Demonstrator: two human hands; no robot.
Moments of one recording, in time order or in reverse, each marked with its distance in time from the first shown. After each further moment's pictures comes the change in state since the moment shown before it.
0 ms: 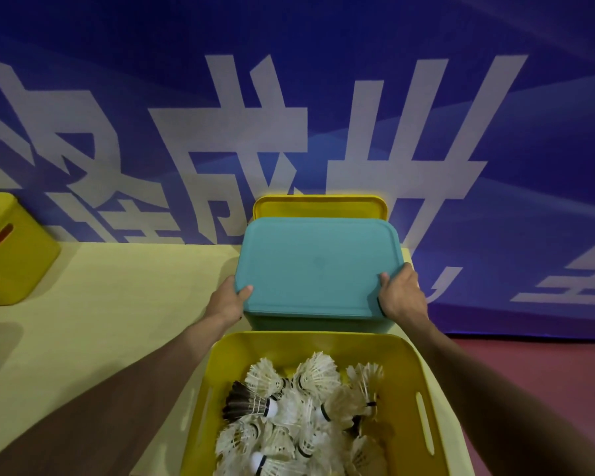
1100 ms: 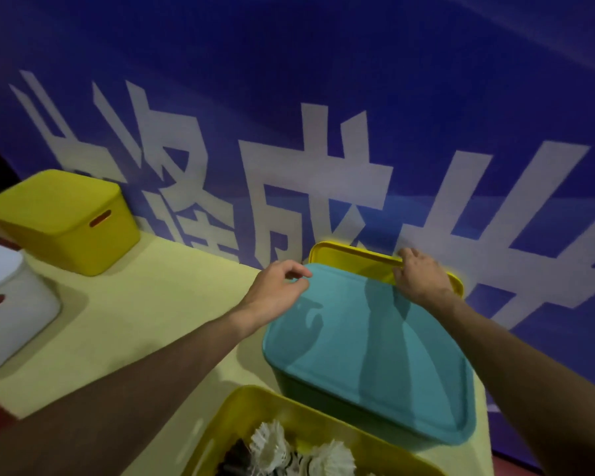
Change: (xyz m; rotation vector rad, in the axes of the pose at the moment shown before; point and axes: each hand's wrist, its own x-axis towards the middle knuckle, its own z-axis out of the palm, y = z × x) left_hand 0.003 0.095 -0.042 -0.085 0.194 0.237; right_hand 0.141 -0.135 -0.001 -0.502 -0.034 -0.722
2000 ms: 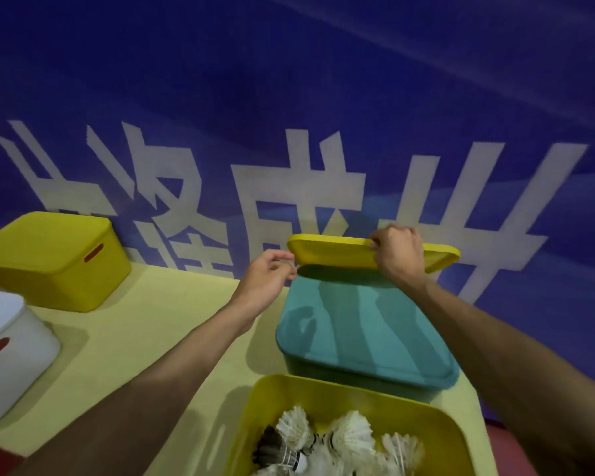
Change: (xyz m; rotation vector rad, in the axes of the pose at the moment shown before) left_hand -0.049 0.028 -0.051 -0.243 -0.068 0.007; right_hand -0.057 -0.060 -0.070 0.056 0.342 0.049
